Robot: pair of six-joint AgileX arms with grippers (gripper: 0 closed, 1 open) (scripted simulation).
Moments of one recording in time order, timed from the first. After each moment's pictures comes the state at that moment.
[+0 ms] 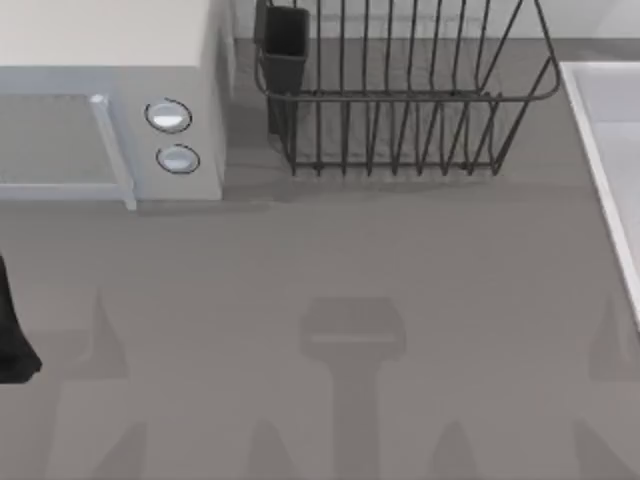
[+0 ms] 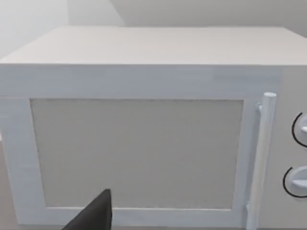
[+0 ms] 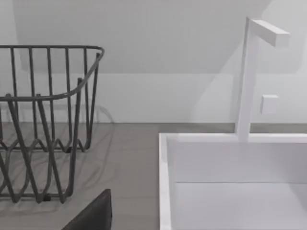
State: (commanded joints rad) left arm 0.00 0.00 0.00 0.00 0.00 0.00; right arm 0.00 0.00 0.00 0.00 0.00 0.00
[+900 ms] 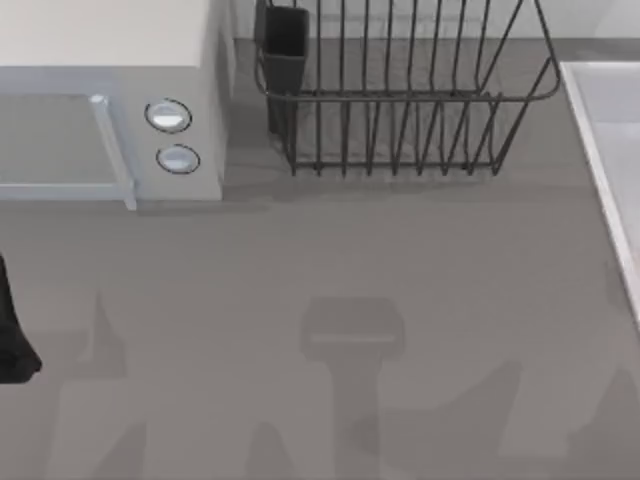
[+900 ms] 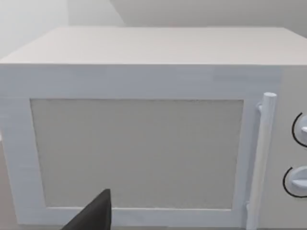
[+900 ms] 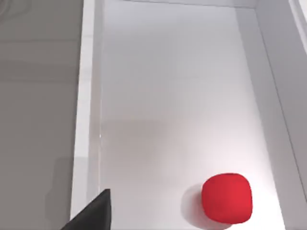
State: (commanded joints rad) left arm 0.00 0.00 0.00 0.00 0.00 0.00; right arm -0.16 0.87 0.67 -0.46 0.00 -0.16
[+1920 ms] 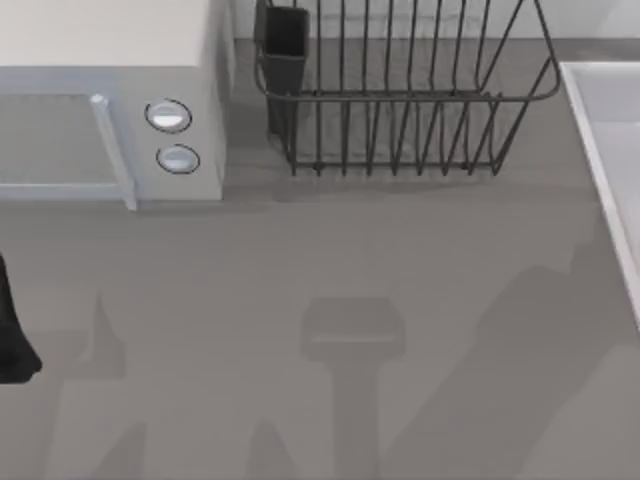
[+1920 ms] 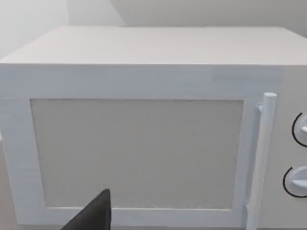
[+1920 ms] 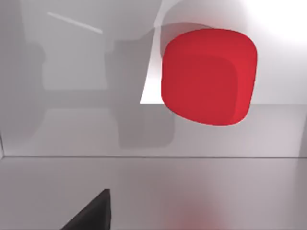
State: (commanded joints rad) left arm 0.00 0.00 0.00 0.00 0.00 0.00; right arm -0.37 2.04 1.50 -1.02 0.00 -0.35
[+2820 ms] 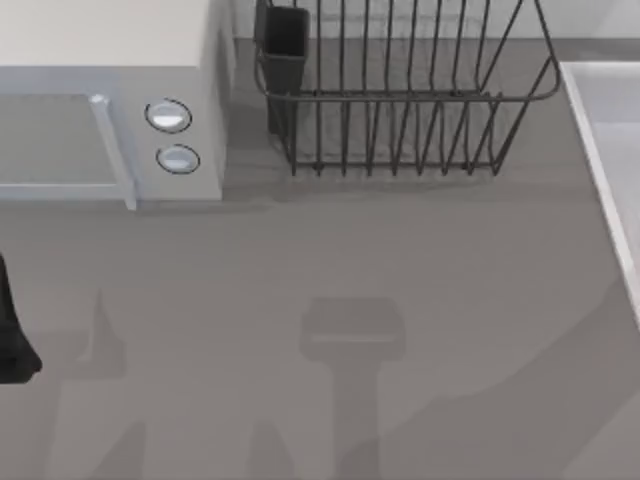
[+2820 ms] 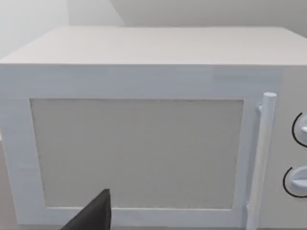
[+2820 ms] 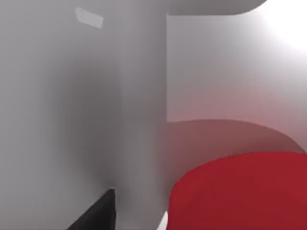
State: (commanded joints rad) left arm 0.00 0.00 0.00 0.00 0.00 0.00; right arm -0.36 2.32 1.33 -0.57 0.00 -0.34
